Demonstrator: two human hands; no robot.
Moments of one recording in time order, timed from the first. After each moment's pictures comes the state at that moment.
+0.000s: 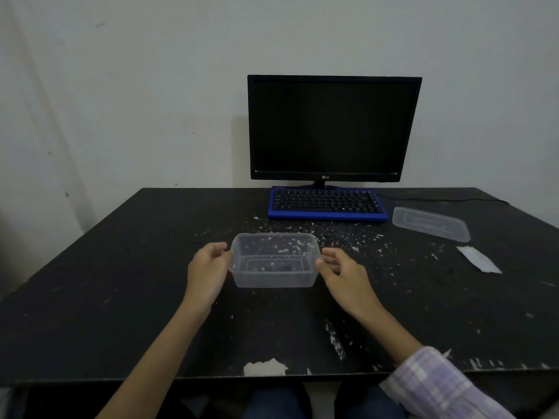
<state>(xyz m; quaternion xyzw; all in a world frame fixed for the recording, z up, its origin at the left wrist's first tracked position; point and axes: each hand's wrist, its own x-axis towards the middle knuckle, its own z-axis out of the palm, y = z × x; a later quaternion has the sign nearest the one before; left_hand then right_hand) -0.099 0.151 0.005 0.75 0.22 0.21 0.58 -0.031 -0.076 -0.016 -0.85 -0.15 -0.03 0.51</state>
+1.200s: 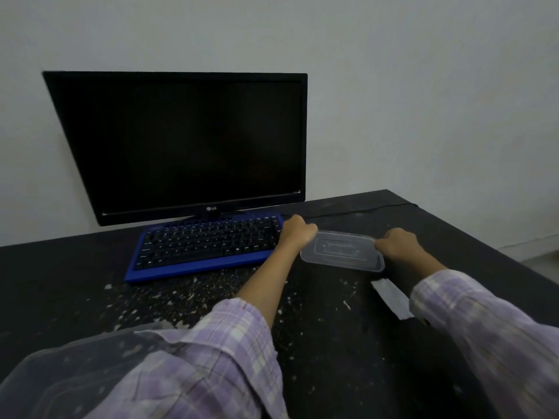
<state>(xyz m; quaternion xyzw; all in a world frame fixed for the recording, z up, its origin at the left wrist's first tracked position) 0.239 -0.145 0.033 0.89 0.03 -0.03 0.46 0.209 -0.341 0.029 -0.95 0.15 -0.01 0.28</state>
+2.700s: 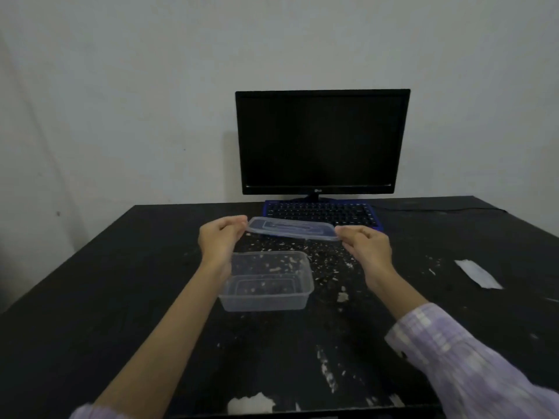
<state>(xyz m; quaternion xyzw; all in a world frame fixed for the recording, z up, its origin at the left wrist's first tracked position) -0.018 0.129 0.054 0.63 0.20 0.27 0.70 0.043 -0.102 0.032 -0.70 0.02 -0.04 0.71</state>
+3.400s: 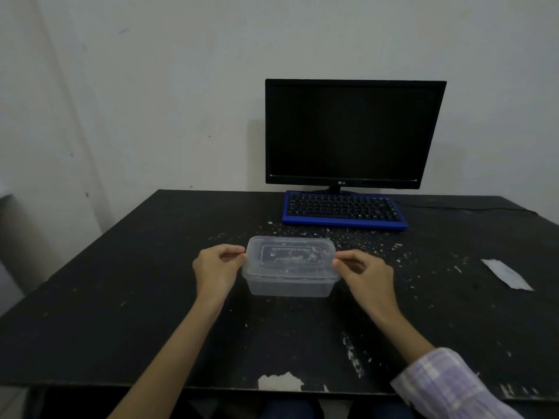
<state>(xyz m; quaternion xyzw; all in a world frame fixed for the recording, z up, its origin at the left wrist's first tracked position) -0.083 0.165 0.003 0.77 0.25 0.27 0.52 -0.017 -0.071 -0.011 -0.84 -0.13 -0.12 0.52</state>
